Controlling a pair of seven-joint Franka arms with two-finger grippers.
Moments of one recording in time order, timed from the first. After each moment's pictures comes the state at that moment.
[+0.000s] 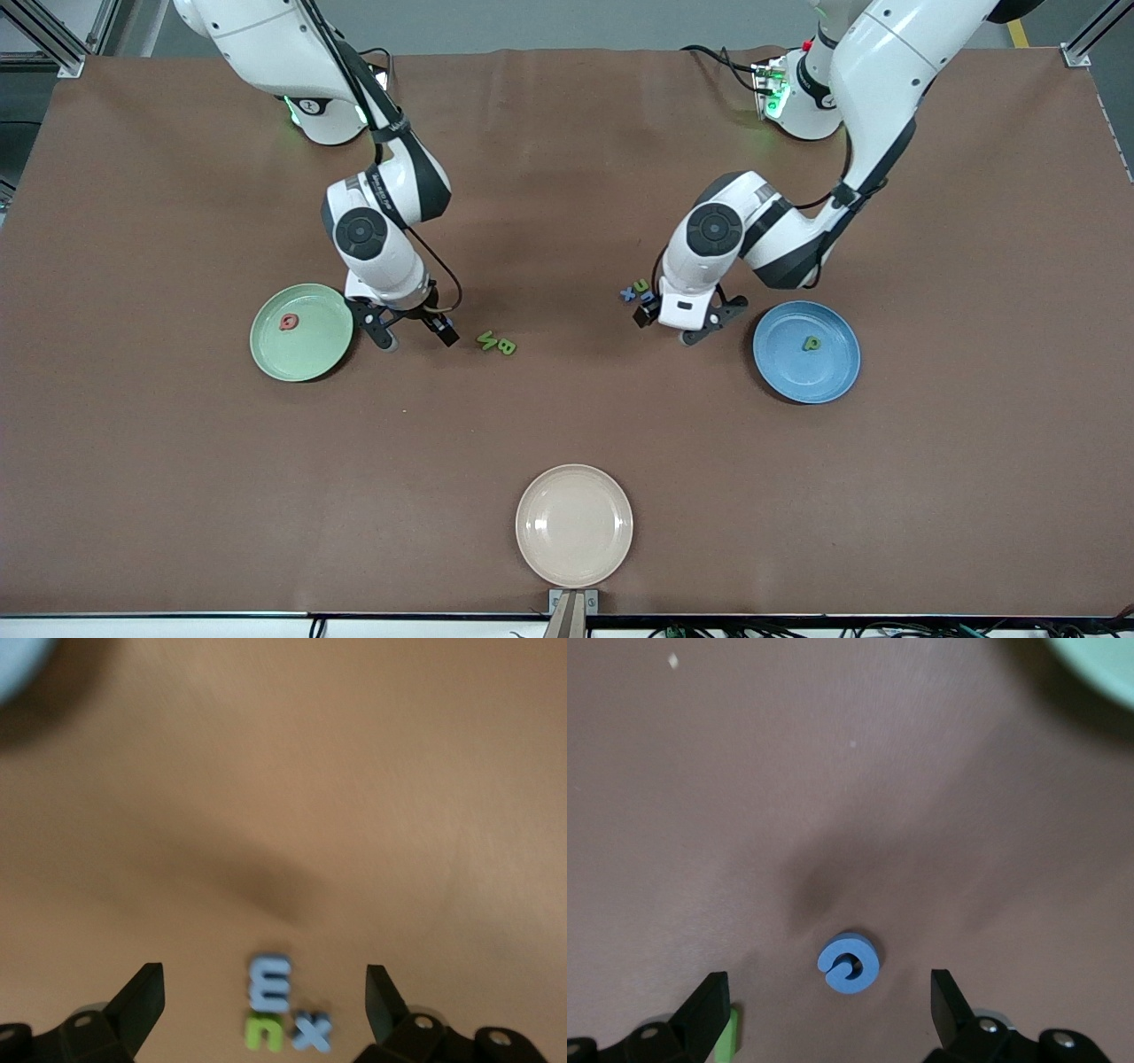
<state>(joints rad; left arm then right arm) -0.04 0.56 -0.63 -1.99 0.34 2.39 -1.45 0.56 0.43 -0.06 -2.15 0.10 2.61 1.29</state>
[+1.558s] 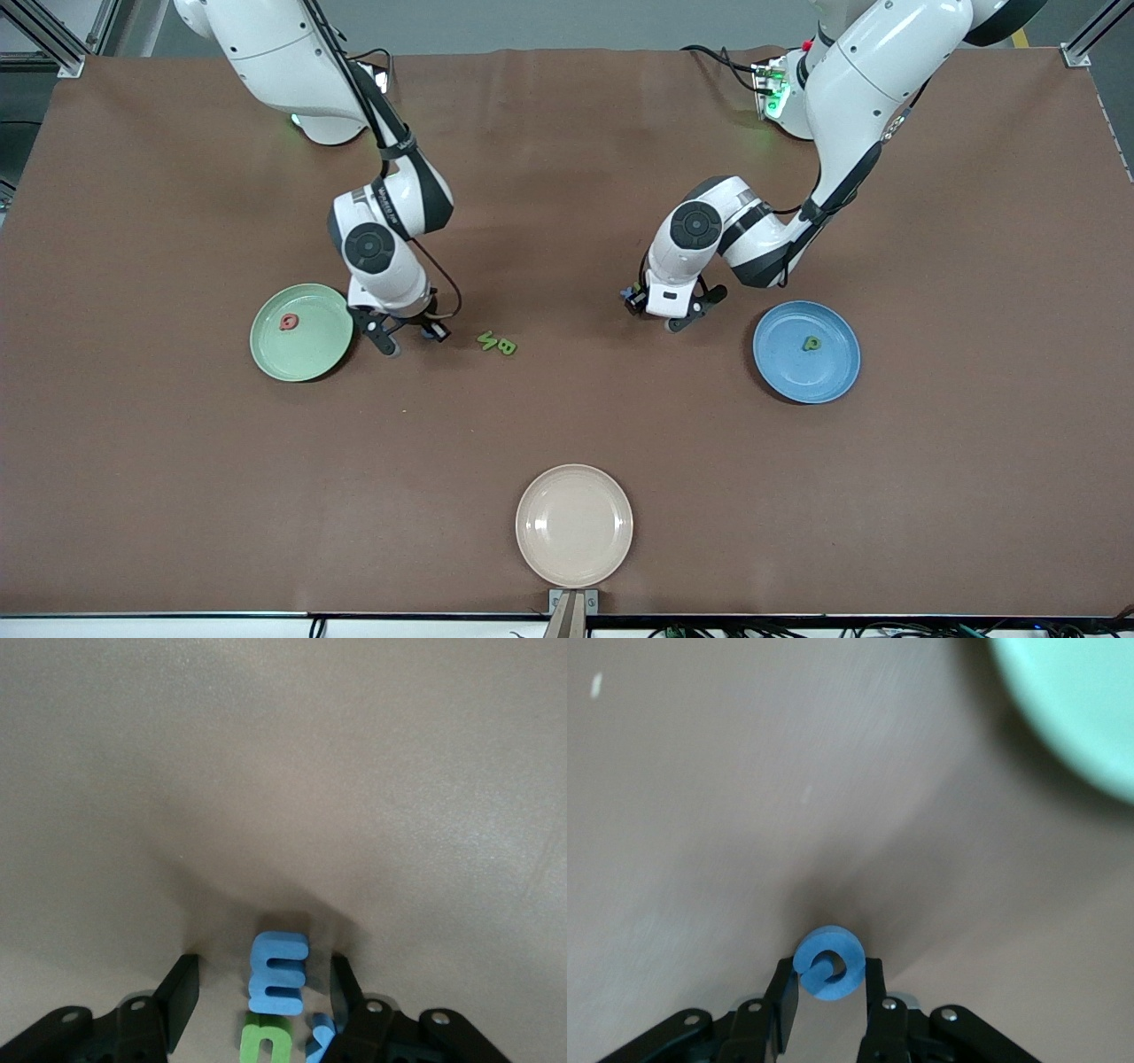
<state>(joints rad) -0.08 0.62 -0.59 -2.07 0.40 2.53 -1.55 0.57 0.45 -0.14 -2.13 0.09 2.51 1.15</state>
